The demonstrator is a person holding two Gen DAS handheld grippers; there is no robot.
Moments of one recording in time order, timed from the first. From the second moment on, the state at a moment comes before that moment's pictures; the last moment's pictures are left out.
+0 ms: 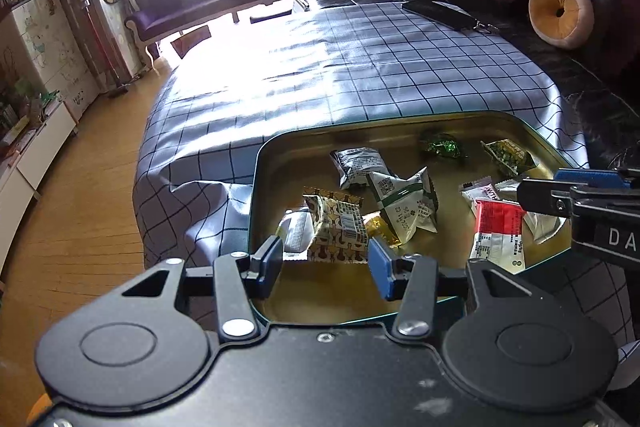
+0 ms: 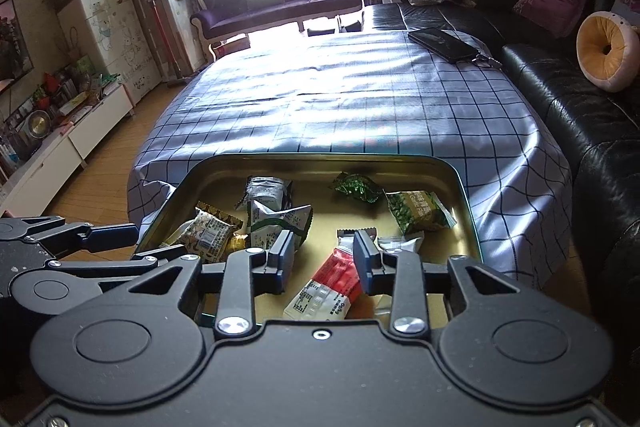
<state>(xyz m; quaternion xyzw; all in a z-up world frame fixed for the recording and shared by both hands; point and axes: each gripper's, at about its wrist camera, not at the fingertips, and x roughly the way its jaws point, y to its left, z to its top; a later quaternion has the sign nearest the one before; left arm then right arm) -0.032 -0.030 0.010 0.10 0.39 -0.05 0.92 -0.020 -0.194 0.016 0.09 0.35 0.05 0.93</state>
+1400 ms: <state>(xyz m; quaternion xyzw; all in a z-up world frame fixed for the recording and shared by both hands) -0.054 -0.018 0.007 0.08 0.38 -0.03 0.92 -0.050 -0.186 0.009 0.09 0.32 -0.01 0.94</state>
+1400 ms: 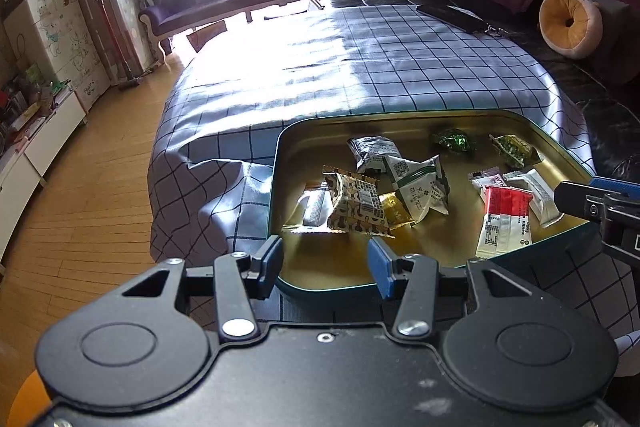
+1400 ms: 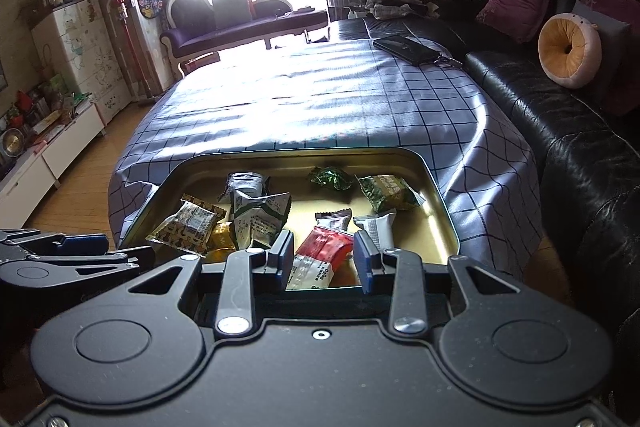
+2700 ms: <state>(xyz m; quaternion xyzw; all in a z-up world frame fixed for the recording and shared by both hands) -0.057 -0.019 0.009 0.08 0.37 -0.04 0.93 -0.050 -0.181 0.004 0.08 0.33 0.00 0.94</state>
